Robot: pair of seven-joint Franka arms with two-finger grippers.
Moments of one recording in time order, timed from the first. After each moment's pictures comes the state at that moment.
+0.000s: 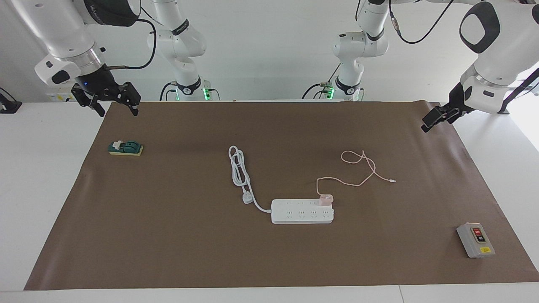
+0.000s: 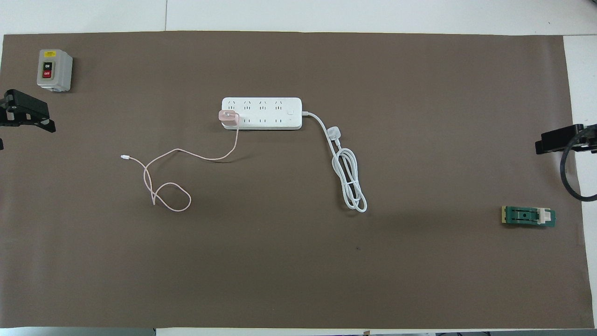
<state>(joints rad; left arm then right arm) -0.04 0.14 0.06 -1.43 -0.02 1.46 -0.29 -0.07 -0.05 -0.01 -1.63 0.01 1.58 -0.07</state>
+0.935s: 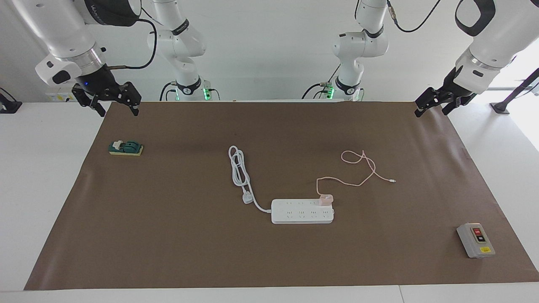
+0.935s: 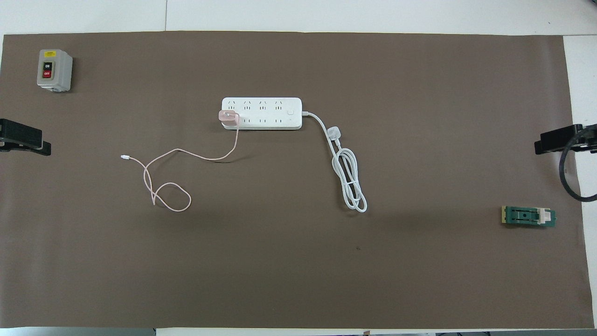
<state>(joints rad) -0.04 0.01 0.08 -1.57 -0.06 1.50 -0.01 -0.07 -0.05 -0.01 -1.63 0.01 1.58 -0.07</state>
